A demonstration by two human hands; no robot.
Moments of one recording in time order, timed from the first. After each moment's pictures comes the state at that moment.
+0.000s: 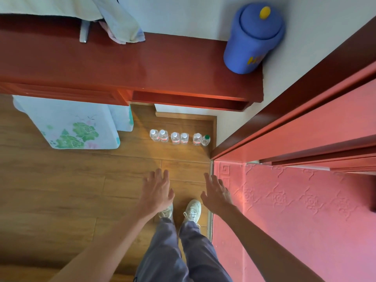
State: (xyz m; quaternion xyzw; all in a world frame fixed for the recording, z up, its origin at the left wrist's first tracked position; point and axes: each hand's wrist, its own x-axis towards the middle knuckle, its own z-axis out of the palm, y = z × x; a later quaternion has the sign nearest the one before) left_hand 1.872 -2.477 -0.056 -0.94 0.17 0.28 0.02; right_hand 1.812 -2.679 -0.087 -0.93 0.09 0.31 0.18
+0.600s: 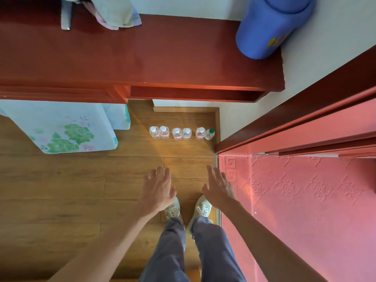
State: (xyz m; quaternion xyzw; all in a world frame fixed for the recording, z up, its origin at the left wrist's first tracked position) left_hand 1.911 -2.443 -0.099 -0.94 0.21 0.29 0.01; right_hand 1.849 -2.639 -0.126 -0.93 0.15 0.28 0.20
